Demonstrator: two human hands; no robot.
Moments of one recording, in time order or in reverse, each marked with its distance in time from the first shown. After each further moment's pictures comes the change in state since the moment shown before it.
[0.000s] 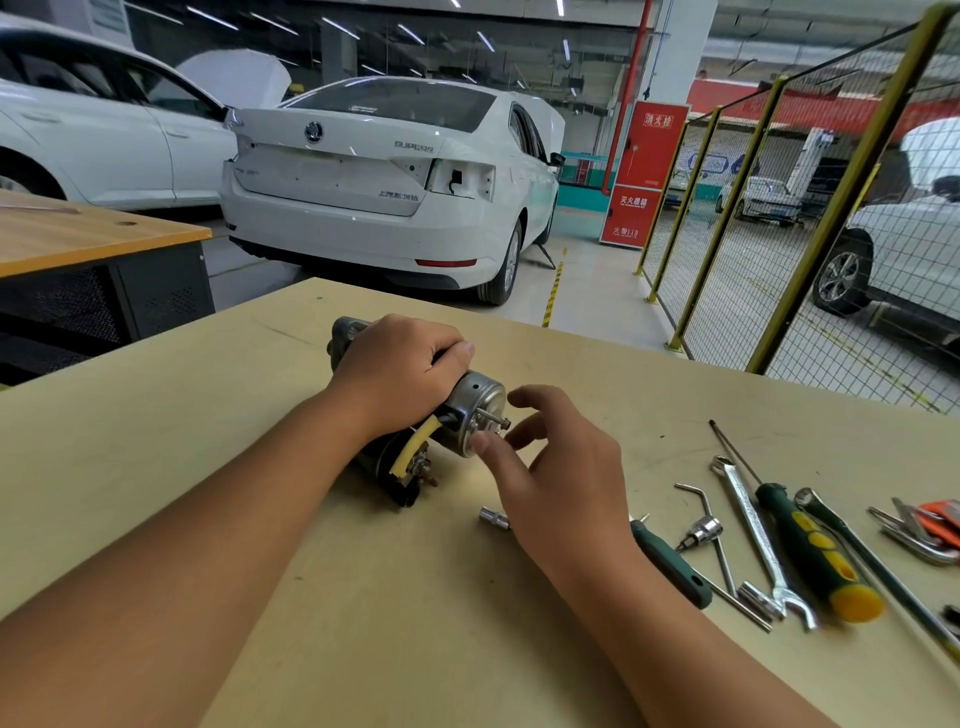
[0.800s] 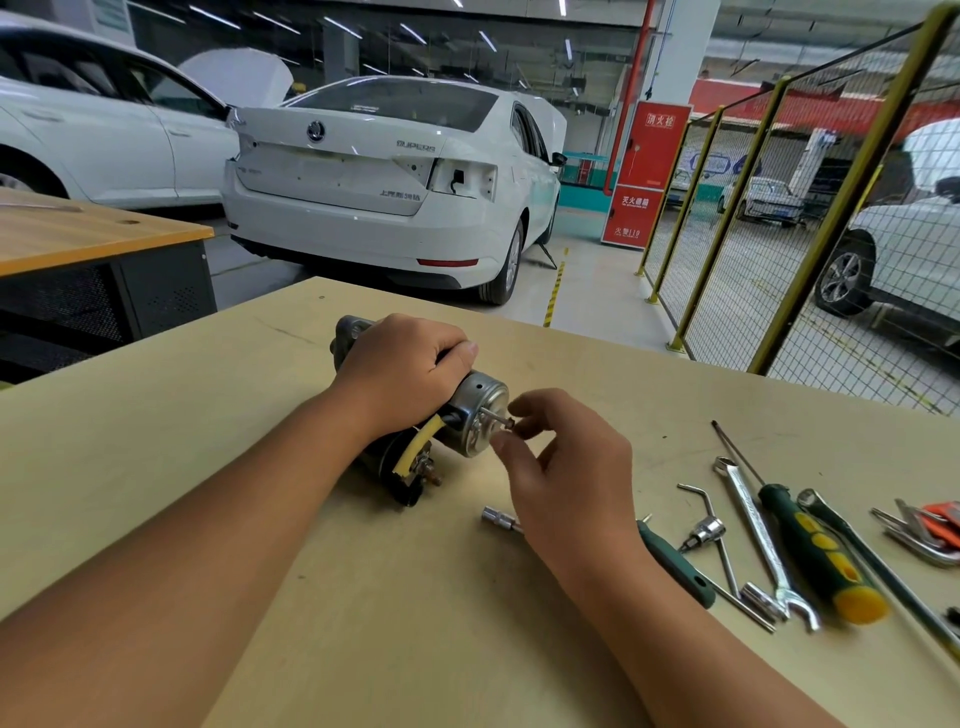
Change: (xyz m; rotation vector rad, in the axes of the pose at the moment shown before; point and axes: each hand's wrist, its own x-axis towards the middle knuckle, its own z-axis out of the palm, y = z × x) left_hand 0.000 0.004 -0.003 0.010 -0.013 -0.011; right_hand 0.002 0.000 -0.002 0.028 0.060 -0.038
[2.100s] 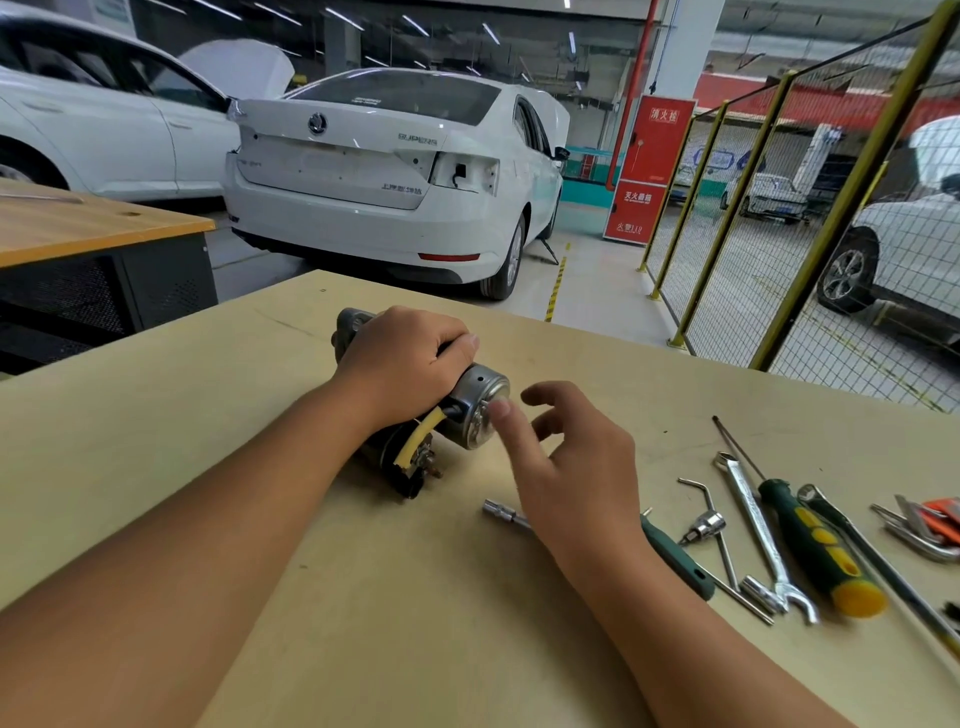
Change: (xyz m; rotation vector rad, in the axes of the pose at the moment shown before) left_hand 0.000 0.002 -0.002 -0.008 -0.008 0.000; right_hand 0.000 0.004 -0.001 -0.005 -0.008 0.112
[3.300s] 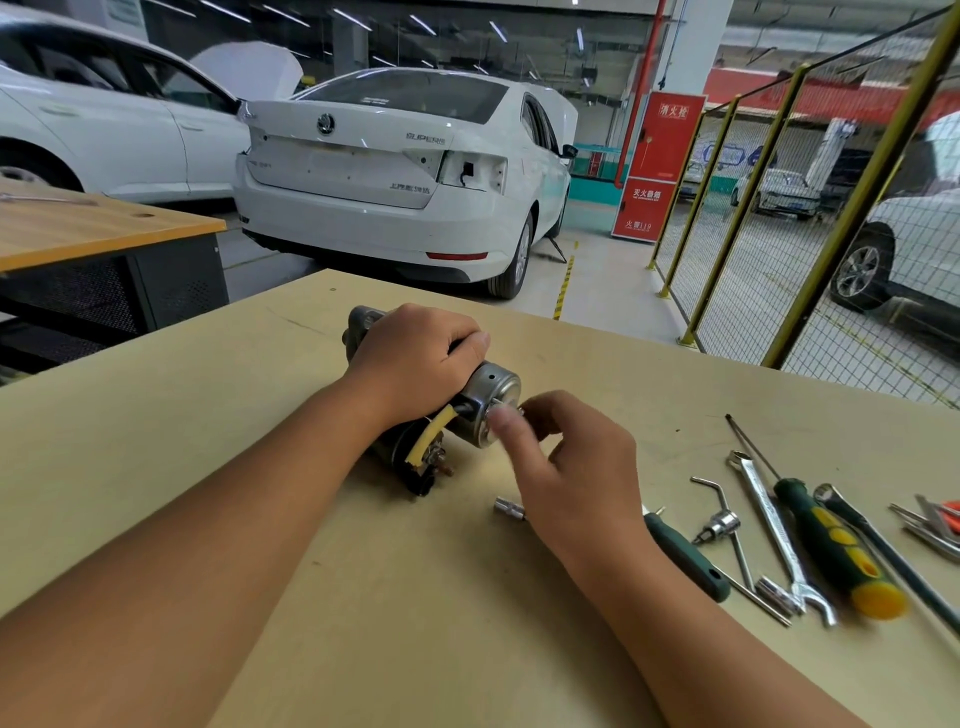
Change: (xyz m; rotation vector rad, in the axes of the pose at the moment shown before) left_hand -0.001 0.000 0.000 0.010 0.000 0.007; right_hand -0.002 0.000 0.006 0.049 -0.023 -0.103
